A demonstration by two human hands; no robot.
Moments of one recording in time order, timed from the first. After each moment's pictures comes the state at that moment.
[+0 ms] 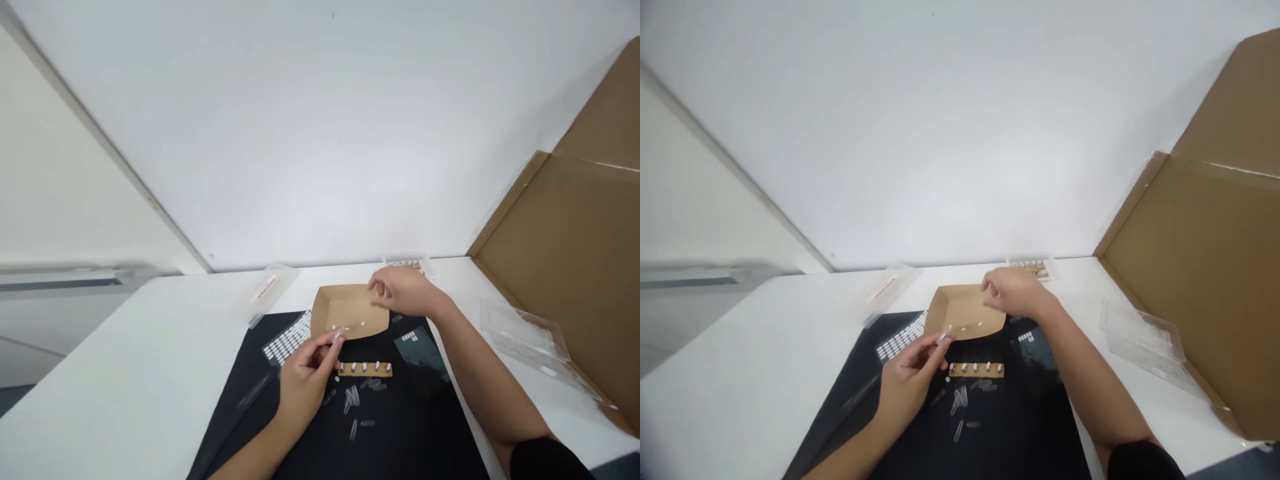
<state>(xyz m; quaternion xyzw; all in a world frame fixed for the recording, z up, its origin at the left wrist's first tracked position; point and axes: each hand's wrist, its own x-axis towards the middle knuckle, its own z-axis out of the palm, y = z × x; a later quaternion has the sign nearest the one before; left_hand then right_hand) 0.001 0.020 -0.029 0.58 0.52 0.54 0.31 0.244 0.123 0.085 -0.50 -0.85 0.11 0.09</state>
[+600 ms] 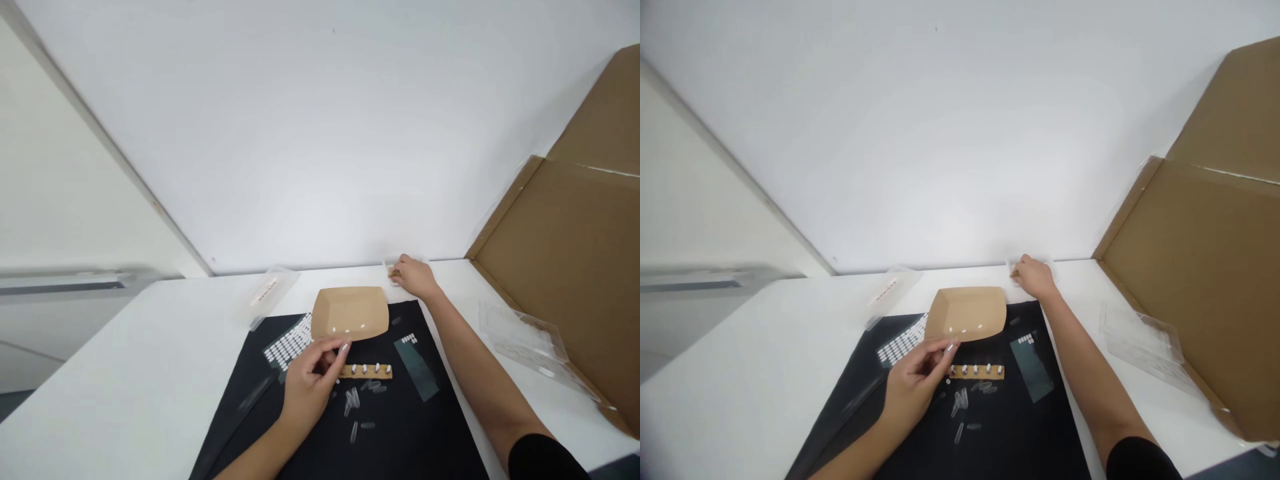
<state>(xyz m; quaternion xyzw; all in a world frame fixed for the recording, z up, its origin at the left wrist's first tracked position) 0.002 0.019 -0.031 0.64 0.49 0.53 0.26 0.295 0.193 0.014 -0.61 -0.79 -0.01 0.08</state>
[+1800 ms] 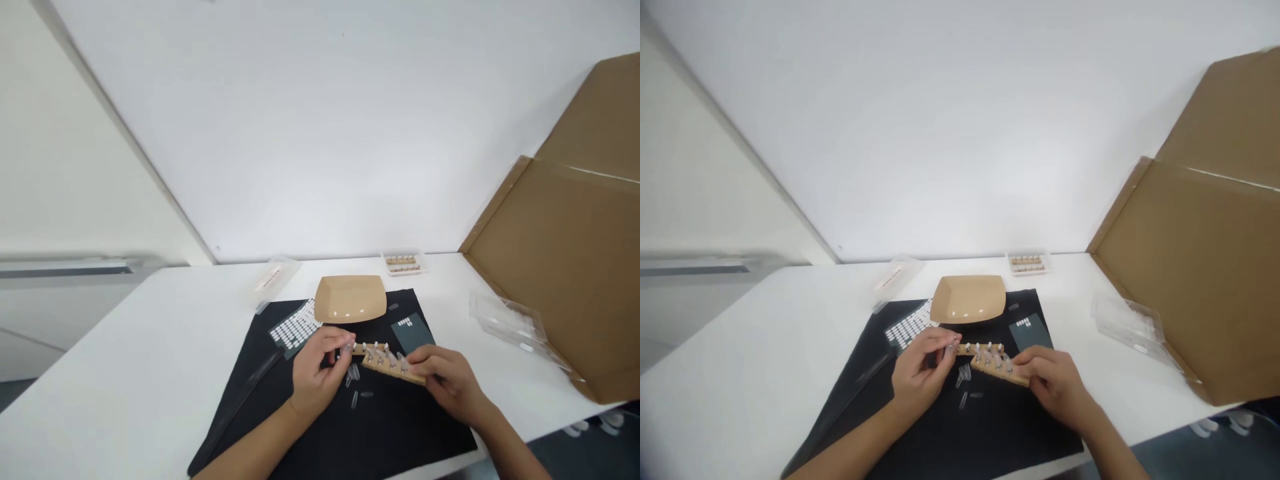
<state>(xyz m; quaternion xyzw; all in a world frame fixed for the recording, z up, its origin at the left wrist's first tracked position) 0.009 0.001 -0.036 0.70 0.29 0.64 0.14 0.294 -0.056 -0.014 -0.36 -0.82 0.14 0.42</state>
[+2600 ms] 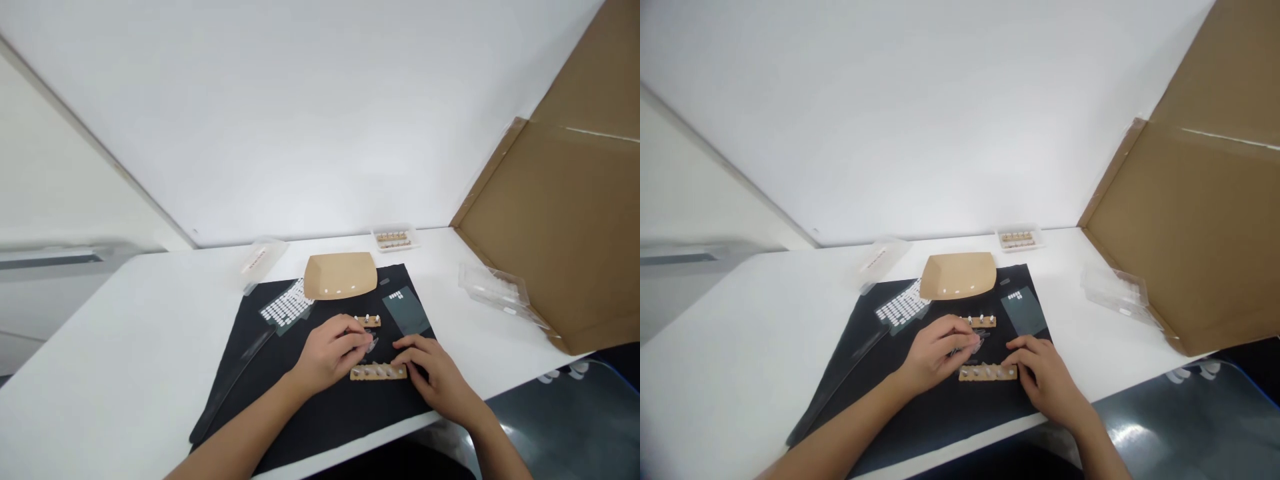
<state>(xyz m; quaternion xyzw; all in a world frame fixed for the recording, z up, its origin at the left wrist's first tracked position) 0.018 -0.004 -0.033 0.86 0.18 0.45 0.13 0.285 -0.107 -0.031 -0.52 -0.77 0.24 0.28</state>
